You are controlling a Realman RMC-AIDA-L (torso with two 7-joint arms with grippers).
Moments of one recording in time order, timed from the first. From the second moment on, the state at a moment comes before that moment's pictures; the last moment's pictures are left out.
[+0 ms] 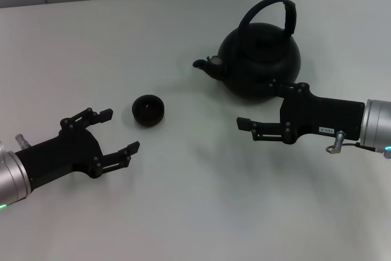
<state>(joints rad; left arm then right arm) -0.21 -2.06 1.43 0.74 1.37 1.09 -1.00 0.36 2.08 -0.94 -0.59 -1.68 -1.38 1.05</state>
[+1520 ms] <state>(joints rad) -0.20 -2.06 1.41 0.74 1.37 1.10 -0.99 0.35 2.08 -0.94 -0.59 -1.68 -1.38 1.05</state>
